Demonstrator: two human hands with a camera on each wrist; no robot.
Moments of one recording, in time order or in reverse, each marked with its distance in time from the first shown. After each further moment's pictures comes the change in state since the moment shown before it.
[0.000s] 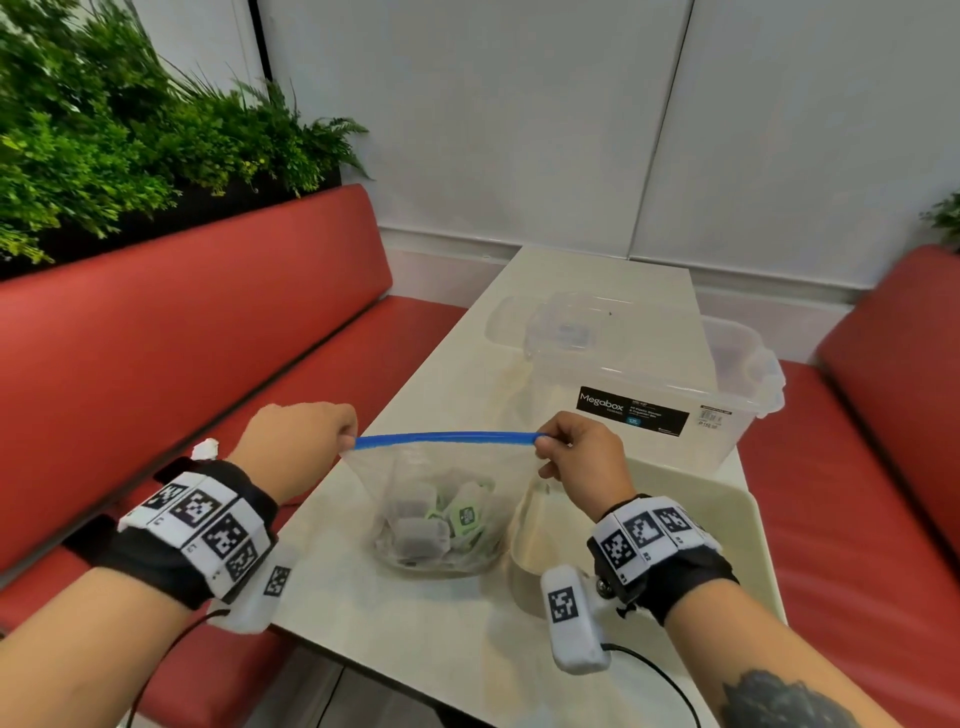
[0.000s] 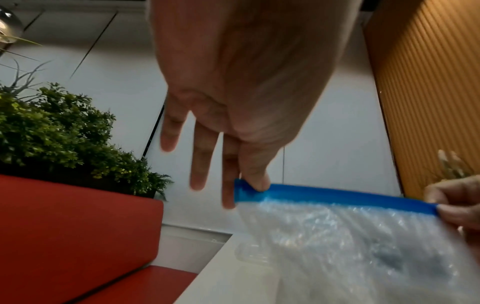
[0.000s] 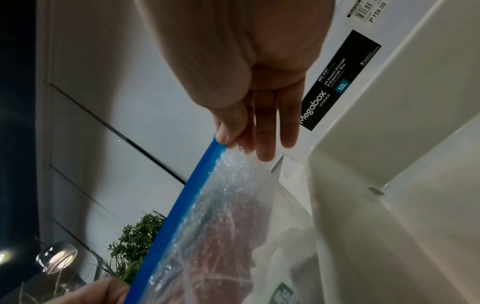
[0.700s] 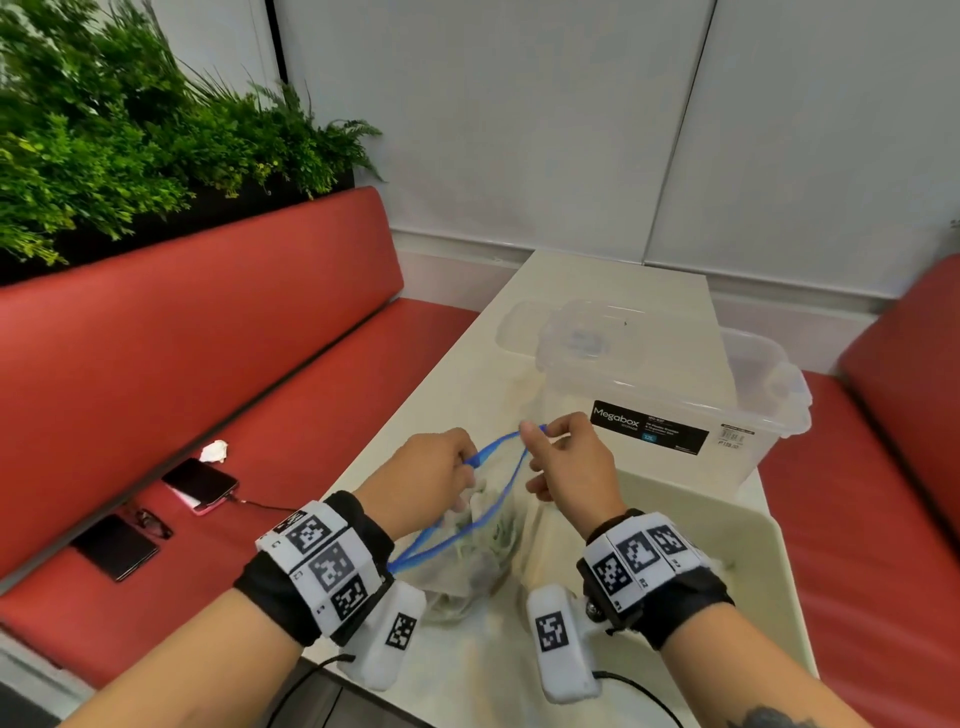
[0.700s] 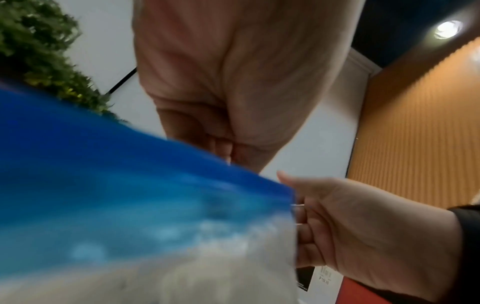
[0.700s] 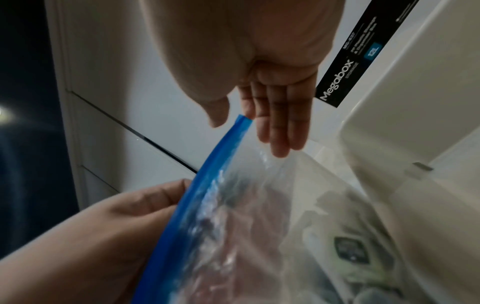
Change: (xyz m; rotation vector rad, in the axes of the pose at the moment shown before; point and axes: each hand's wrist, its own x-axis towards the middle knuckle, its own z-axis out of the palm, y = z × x) left_hand 0.011 0.091 0.011 -0.774 -0.148 0.059; right_hand 0.005 -0.016 0.020 0.079 0.020 0.073
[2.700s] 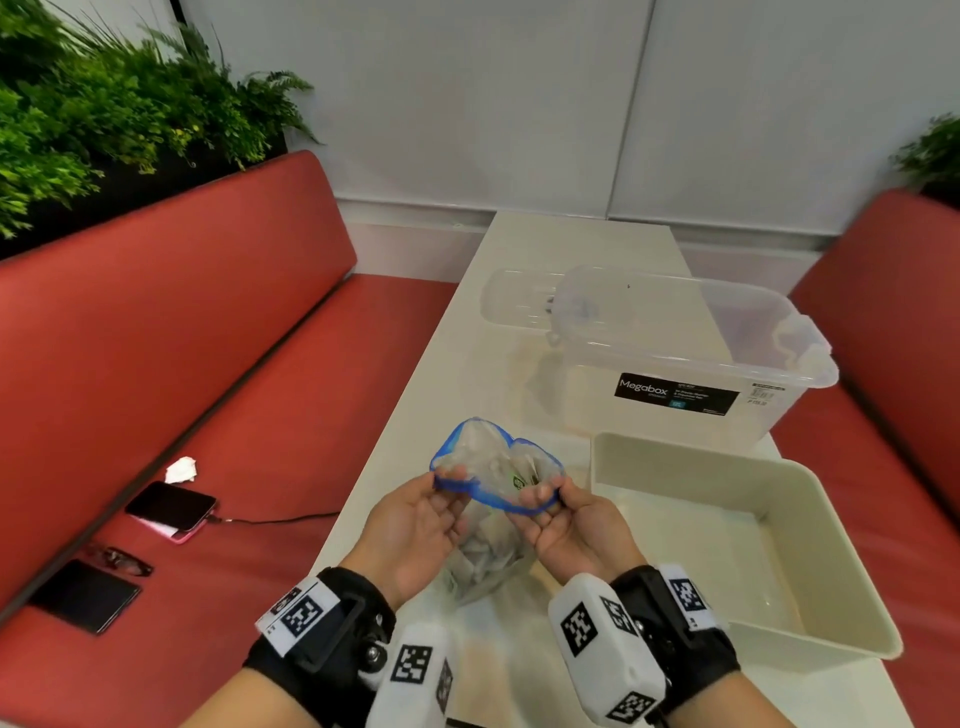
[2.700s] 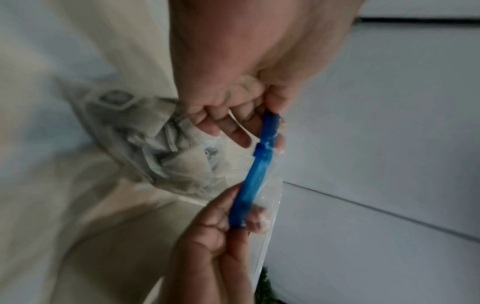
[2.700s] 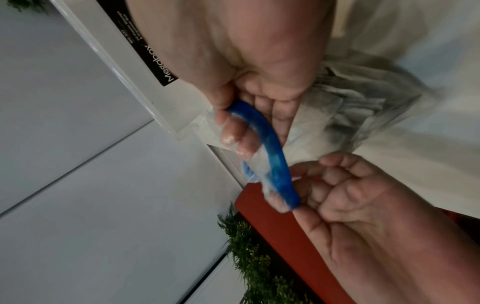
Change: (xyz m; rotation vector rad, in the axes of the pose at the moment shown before) left_hand 0.003 -0.086 0.007 -1.521 -0.124 -0.504; right_hand -0.030 0.007 0.074 1.317 0.023 0.658
